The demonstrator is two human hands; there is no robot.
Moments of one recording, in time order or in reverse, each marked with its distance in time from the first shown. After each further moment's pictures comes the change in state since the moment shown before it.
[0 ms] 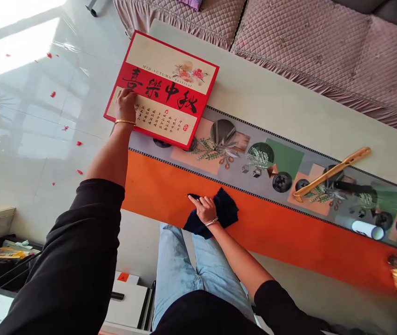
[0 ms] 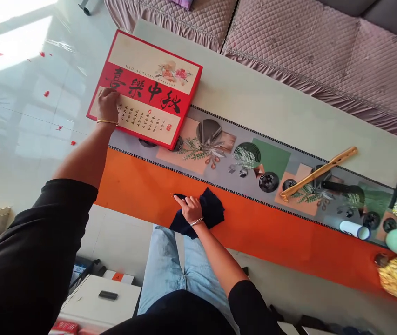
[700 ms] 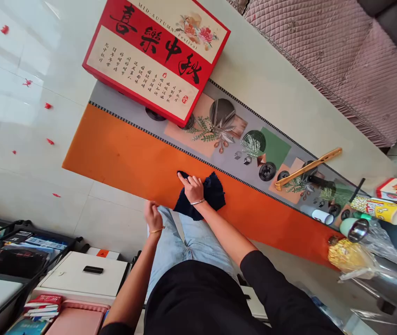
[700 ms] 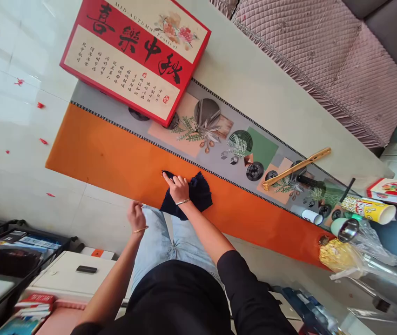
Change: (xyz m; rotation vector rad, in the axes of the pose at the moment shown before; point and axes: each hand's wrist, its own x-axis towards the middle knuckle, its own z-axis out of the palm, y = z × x) left_hand -0.517 0.078 0.120 -0.601 0.213 -0.797; right_hand -0.004 0.002 -0.005 -0.058 -0.156 -0.005
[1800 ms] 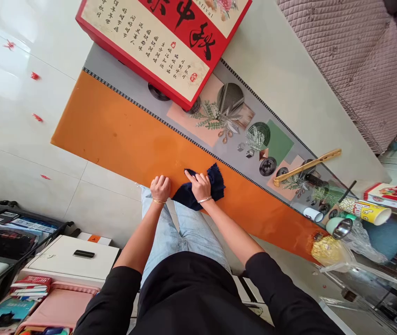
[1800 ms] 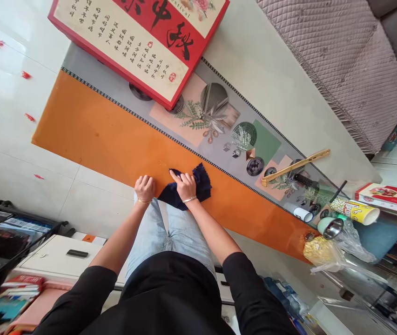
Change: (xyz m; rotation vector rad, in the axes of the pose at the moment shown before) left_hand 0.035 -0.016 0.055 0.517 -0.181 0.615; right_hand -0.015 0.012 -0.004 -0.004 -0.010 -0.031
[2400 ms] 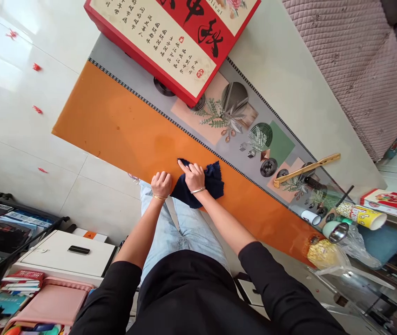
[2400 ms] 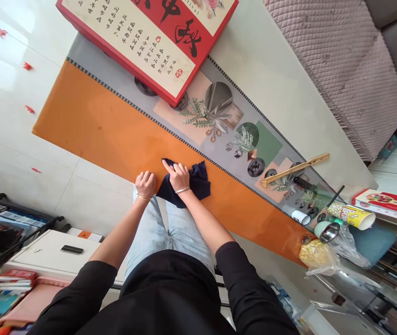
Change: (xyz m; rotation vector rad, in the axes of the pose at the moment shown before) left_hand 0.000 0.001 0.001 0.147 0.155 0.174; right_hand 0.015 -0.010 0.000 0.035 0.008 -0.047
